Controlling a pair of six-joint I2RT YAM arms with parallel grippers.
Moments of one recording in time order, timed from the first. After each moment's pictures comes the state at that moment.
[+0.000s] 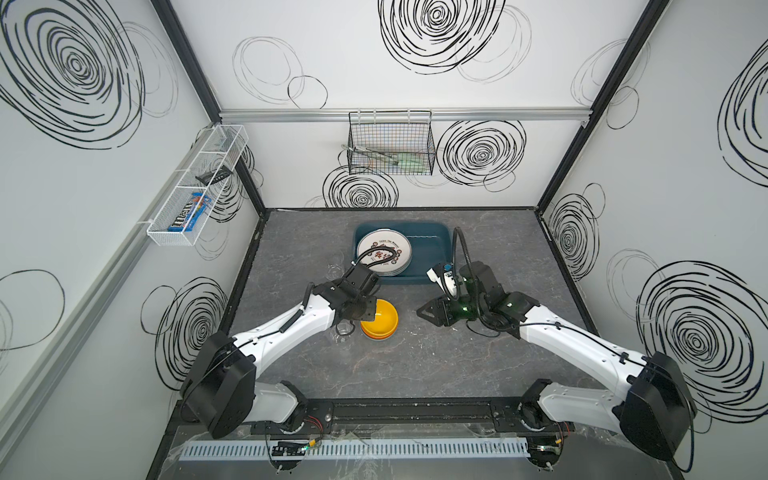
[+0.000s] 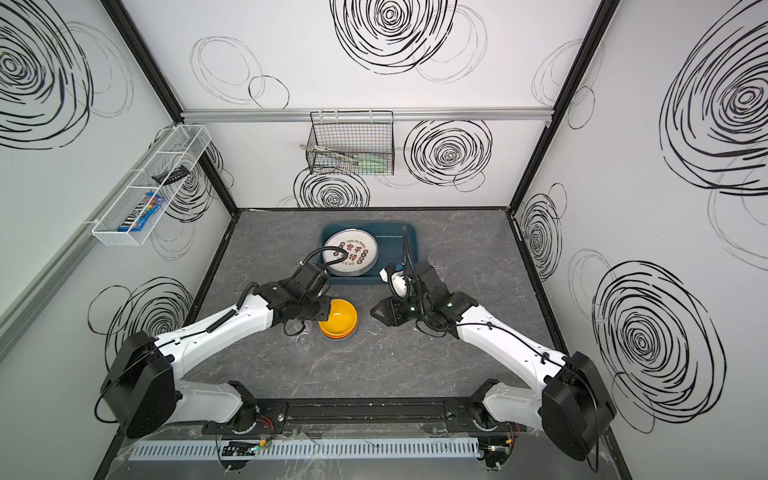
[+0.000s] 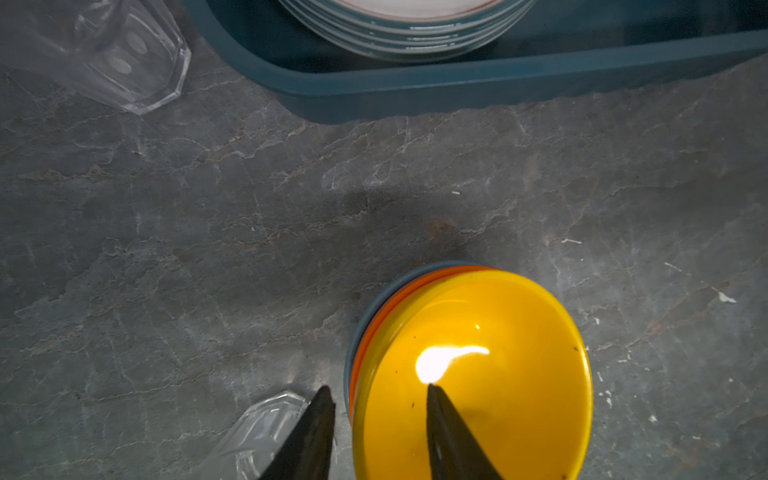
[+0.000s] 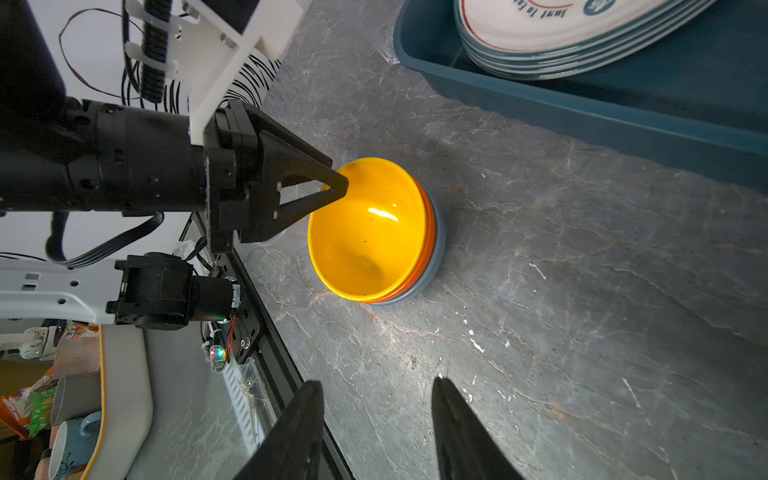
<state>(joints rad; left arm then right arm) -0.62 1.37 0.91 -0.66 -0.13 -0.51 0.71 1.20 0.79 -0.32 -0.49 0.38</state>
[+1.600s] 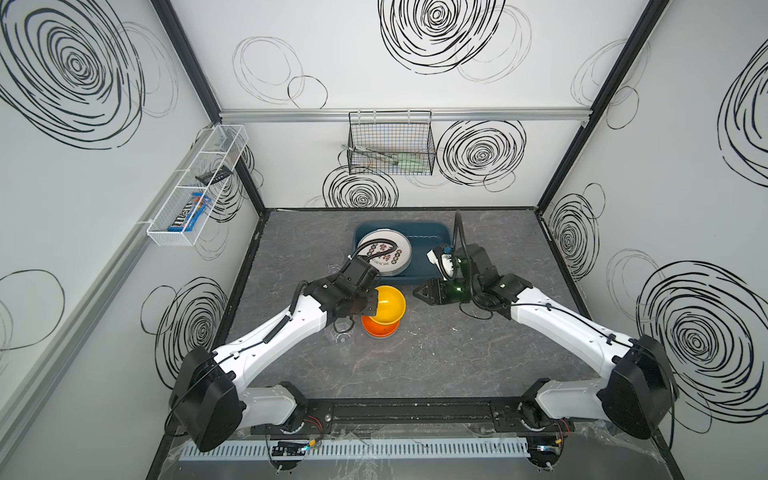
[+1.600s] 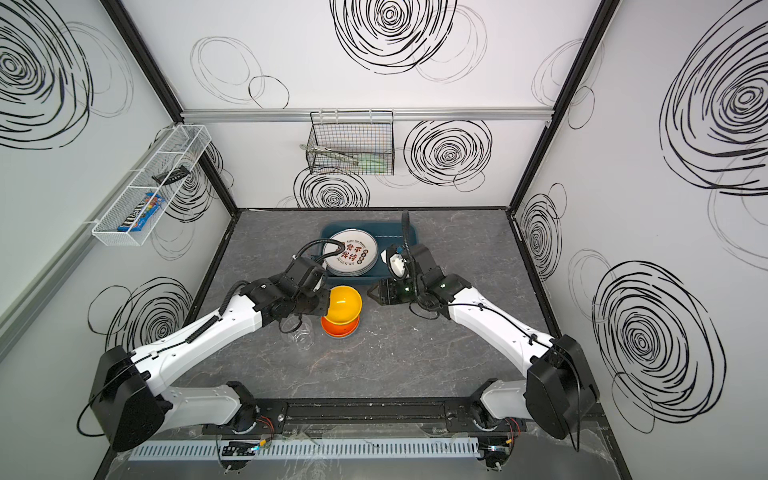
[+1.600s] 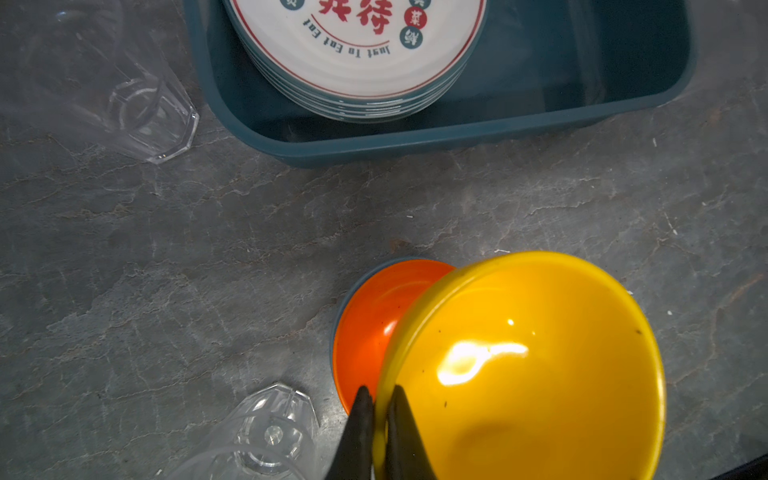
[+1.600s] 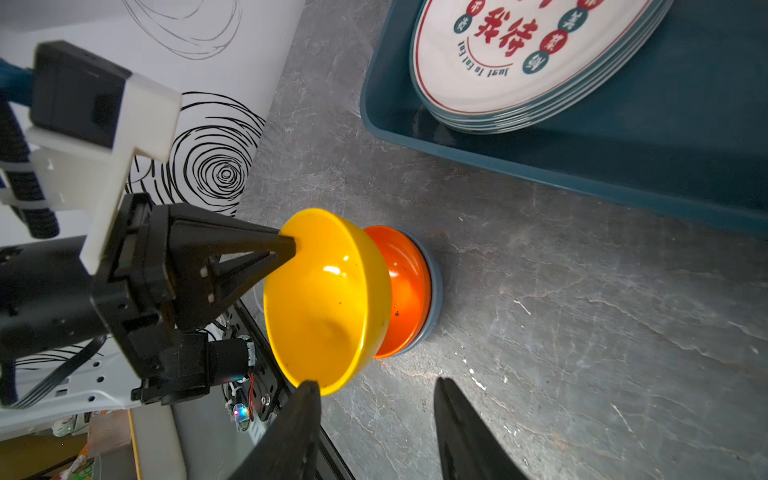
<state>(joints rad) -0.64 1.29 0.99 -0.74 -0.10 -0.51 0.67 1.35 0.99 -0.38 -0.45 0.51</state>
